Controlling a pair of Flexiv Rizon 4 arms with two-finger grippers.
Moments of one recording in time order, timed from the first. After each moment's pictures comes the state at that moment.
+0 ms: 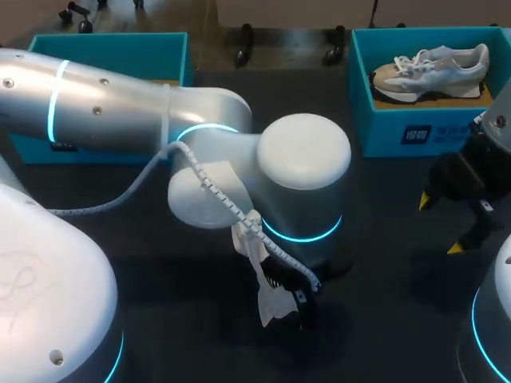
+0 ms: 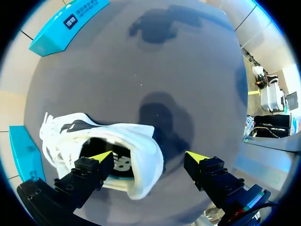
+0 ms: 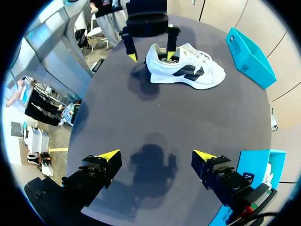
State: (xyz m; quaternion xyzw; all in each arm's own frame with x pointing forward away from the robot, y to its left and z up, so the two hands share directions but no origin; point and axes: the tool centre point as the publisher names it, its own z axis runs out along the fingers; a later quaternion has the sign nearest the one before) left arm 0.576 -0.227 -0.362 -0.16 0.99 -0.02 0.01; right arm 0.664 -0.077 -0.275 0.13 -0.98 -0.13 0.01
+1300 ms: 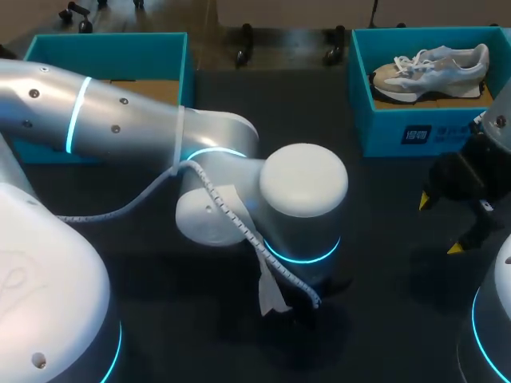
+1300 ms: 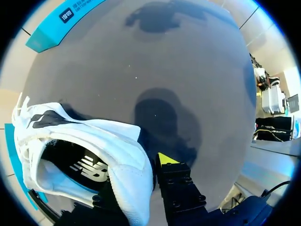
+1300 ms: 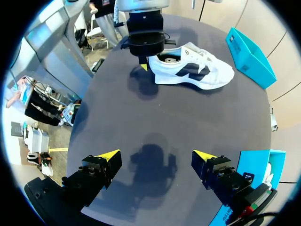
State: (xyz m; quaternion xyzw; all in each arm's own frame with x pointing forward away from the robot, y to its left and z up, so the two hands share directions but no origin) left arm 0.571 -0.231 -0.398 -0.17 0.99 -0.02 0.01; right arm 0.664 -0.077 -0.275 0.13 -0.98 -0.13 0.01
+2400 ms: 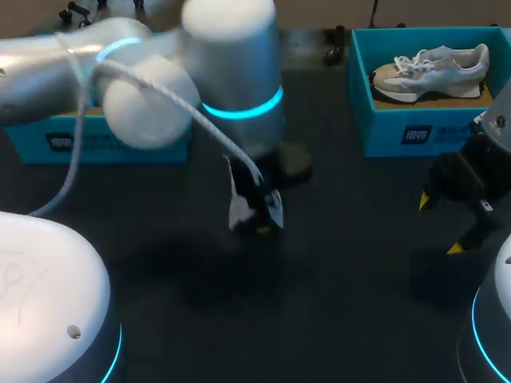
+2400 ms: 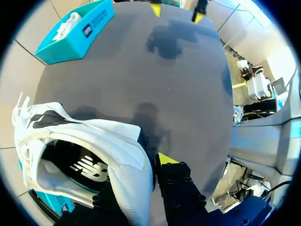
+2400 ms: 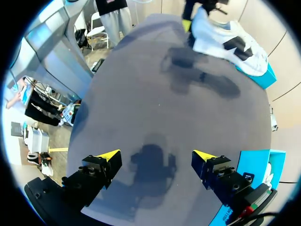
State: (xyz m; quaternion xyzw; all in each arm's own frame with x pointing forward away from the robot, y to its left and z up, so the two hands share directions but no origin) left arm 0.679 -0.164 -0.262 -0.10 0.99 -0.05 -0.03; right arm 0.664 -0.077 -0.275 0.13 -0.98 -0.13 0.01
